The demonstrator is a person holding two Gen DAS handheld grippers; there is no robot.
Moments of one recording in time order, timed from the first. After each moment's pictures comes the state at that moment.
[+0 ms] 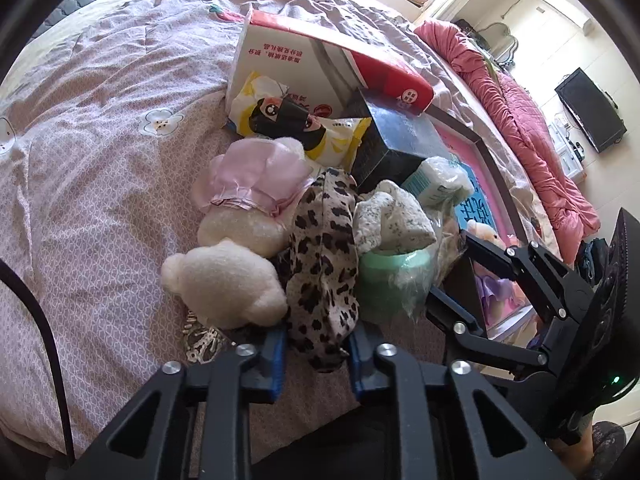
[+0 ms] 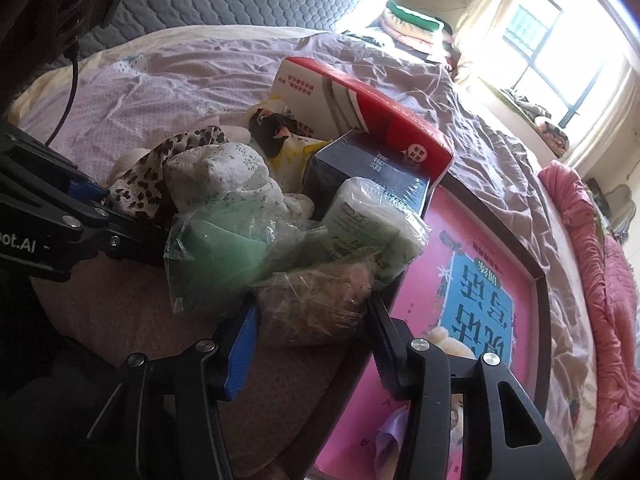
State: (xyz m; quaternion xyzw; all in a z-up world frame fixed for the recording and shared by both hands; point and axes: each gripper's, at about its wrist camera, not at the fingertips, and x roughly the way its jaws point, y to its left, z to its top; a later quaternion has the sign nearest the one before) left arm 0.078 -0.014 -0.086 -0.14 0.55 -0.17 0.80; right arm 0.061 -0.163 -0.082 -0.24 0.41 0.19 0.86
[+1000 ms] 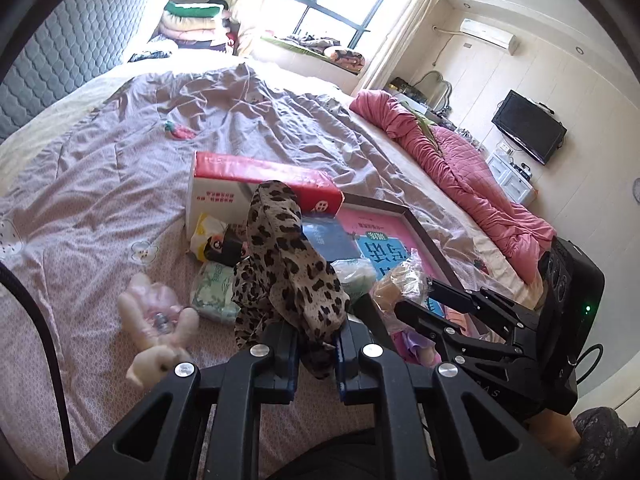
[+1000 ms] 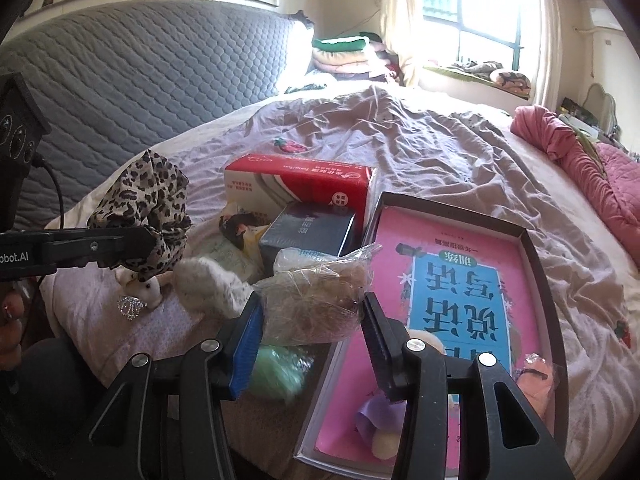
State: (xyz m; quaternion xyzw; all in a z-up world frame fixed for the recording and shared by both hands) left arm 0.058 -0.012 -0.006 -0.13 0.39 -0.24 0.88; right arm 0.046 -0.220 -0.021 -0.05 0.36 0.17 0.92
